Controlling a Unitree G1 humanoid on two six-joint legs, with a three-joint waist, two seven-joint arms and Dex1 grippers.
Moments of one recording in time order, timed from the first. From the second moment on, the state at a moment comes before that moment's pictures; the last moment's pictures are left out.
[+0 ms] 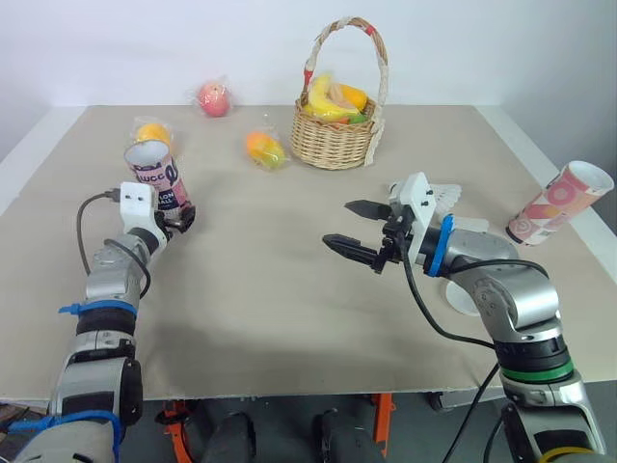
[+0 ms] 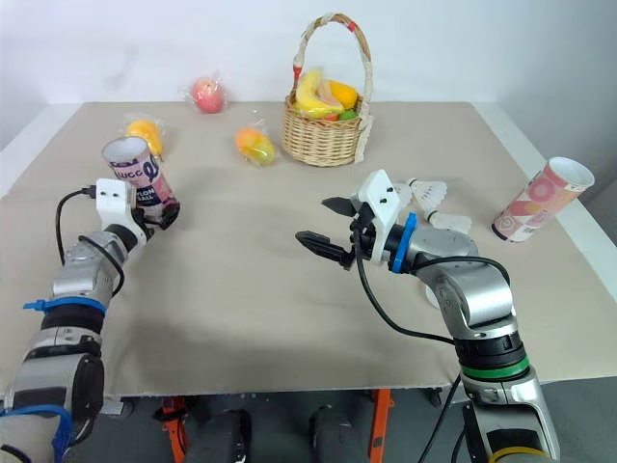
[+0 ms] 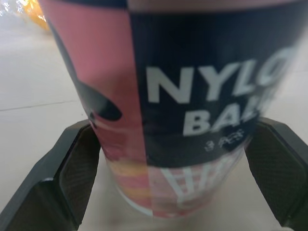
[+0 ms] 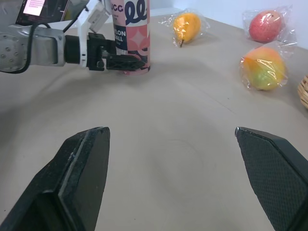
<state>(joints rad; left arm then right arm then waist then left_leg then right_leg) -0.78 0.47 0.23 0.84 -0.18 0.07 -0.41 -0.55 -0.56 0.04 -0.22 0.46 0.61 0.80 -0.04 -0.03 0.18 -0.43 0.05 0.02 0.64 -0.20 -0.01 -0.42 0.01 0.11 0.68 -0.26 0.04</state>
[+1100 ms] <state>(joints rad) -0.78 0.83 -0.01 0.49 -0.11 -0.02 -1.03 -0.49 -0.57 -0.07 -0.17 0.39 0.72 0.53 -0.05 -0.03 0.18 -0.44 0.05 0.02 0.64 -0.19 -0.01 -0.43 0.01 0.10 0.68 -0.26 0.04</state>
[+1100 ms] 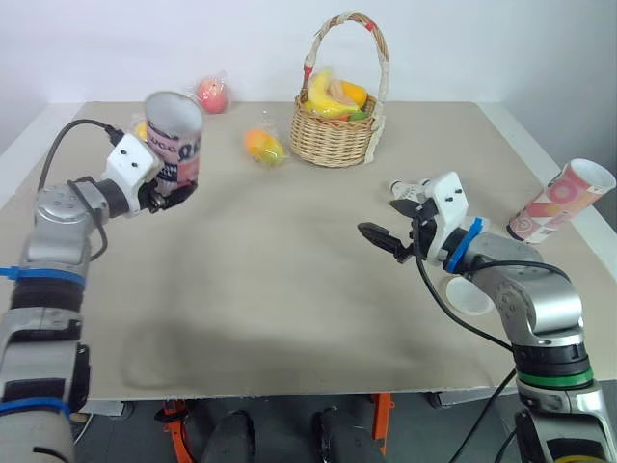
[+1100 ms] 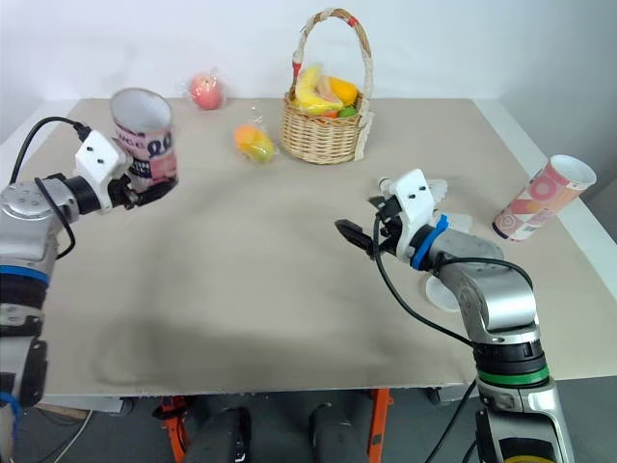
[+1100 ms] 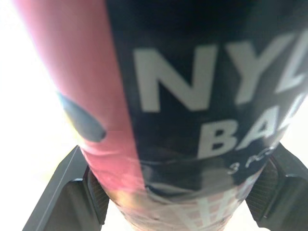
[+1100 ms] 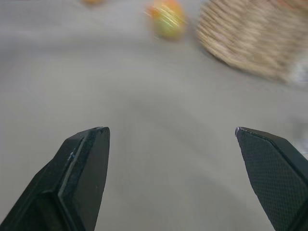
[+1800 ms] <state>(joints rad) -0.60 1.00 -0.14 0.11 -0.17 0.12 -1.52 -0.82 -0.35 -0.08 0.53 0.13 0.48 0.20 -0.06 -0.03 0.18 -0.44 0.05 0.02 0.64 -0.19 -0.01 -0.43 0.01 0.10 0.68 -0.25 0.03</state>
